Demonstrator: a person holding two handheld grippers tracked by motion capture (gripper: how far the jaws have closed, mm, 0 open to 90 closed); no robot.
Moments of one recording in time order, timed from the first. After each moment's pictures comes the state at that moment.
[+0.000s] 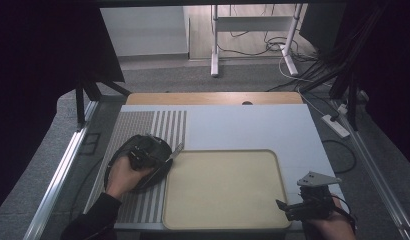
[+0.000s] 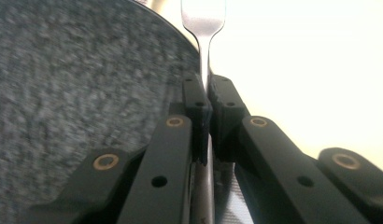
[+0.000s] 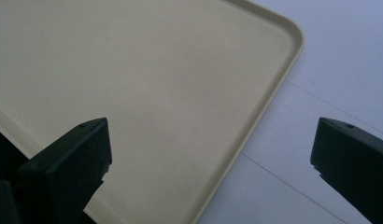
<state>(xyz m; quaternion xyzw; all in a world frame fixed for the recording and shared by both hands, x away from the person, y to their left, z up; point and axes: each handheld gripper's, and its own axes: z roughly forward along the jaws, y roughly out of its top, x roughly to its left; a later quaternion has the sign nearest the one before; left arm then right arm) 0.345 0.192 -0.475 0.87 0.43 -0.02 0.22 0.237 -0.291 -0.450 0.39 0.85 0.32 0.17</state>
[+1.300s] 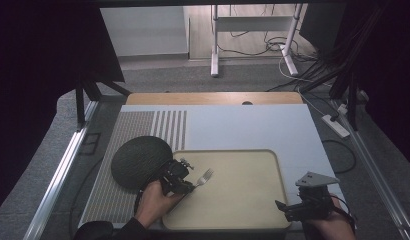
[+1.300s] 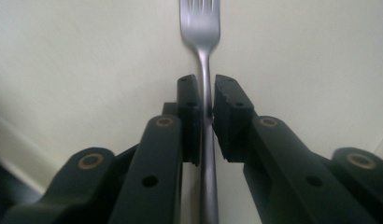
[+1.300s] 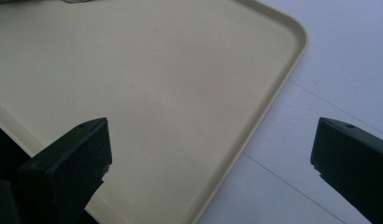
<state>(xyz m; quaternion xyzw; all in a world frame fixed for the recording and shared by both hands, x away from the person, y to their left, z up) 0.298 0.098 -0.500 0.89 0.39 -0.02 0.22 0.237 -0.289 -0.451 0.39 0.85 0.31 0.17</state>
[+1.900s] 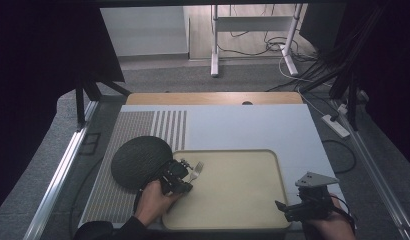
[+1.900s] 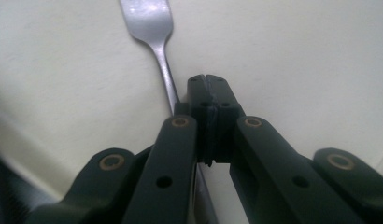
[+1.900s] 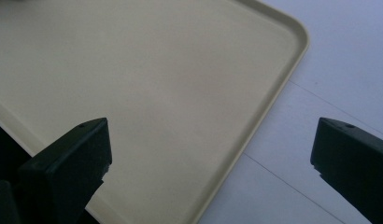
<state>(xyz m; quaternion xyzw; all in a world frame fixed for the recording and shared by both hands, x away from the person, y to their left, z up) 0.303 0.104 -0.507 0.89 0.40 -0.03 0.20 0.237 -0.289 -0.451 0.38 0.85 0.31 0.17</state>
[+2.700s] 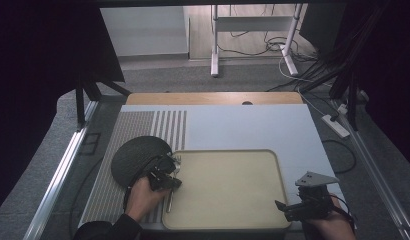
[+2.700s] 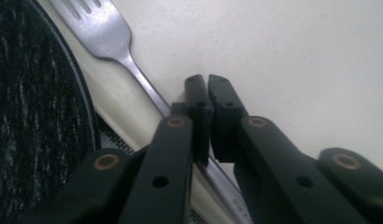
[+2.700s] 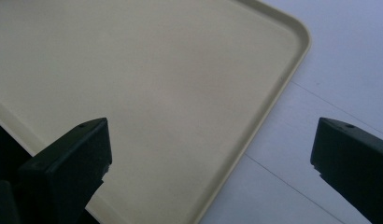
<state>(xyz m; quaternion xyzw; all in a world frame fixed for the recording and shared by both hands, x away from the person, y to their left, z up) 0.311 0.136 -0.507 0.88 0.43 -0.03 0.20 0.238 -0.289 -0.451 0.38 0.85 0.31 0.17</state>
